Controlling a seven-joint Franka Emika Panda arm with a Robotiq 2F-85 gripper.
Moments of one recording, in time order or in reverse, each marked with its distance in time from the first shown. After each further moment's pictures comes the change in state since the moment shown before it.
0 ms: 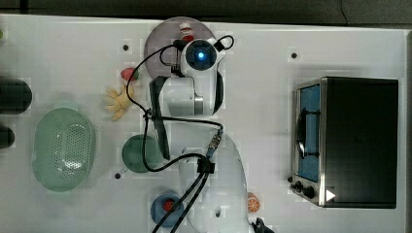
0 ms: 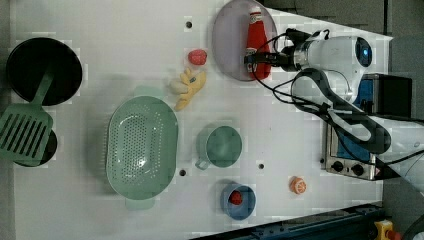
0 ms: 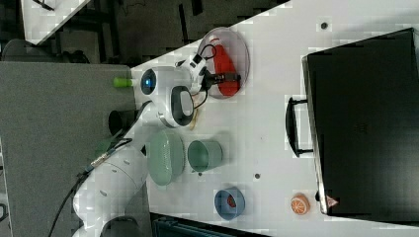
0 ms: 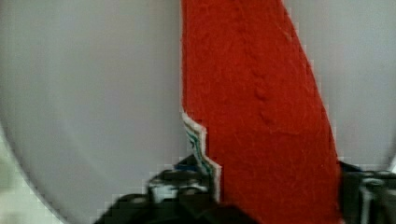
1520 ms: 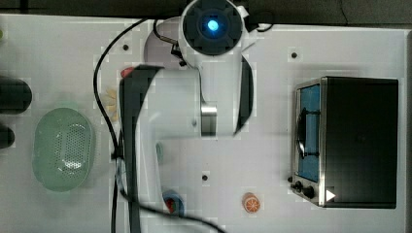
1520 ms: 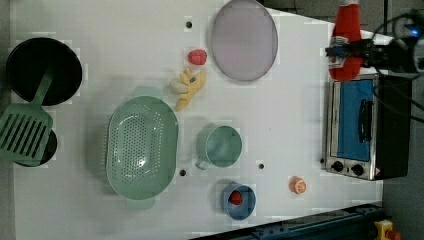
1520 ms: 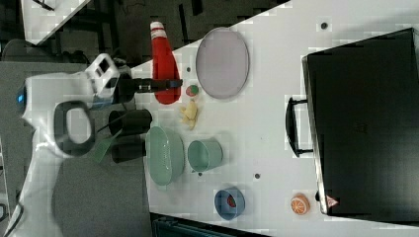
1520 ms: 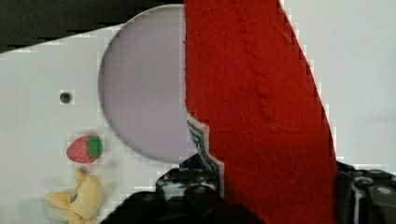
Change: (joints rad) arm -0.020 -0.594 -0.027 -0.069 0.012 -0.480 0.185
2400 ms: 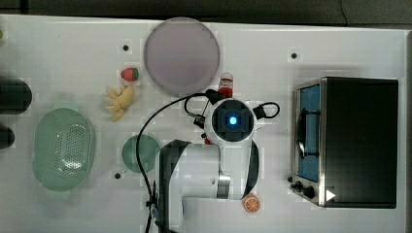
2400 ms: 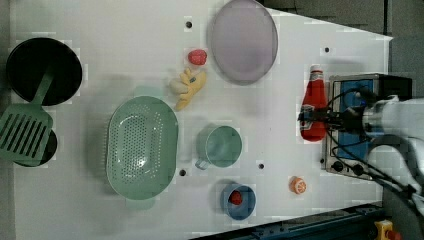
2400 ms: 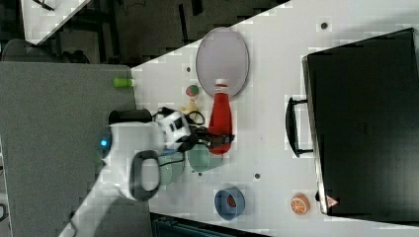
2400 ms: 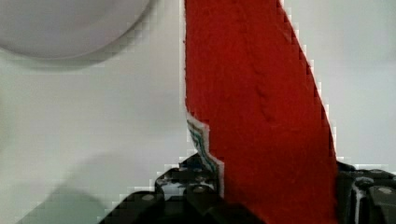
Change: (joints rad) arm -0.025 -0.124 -0.054 -0.576 0.002 0.288 0.037
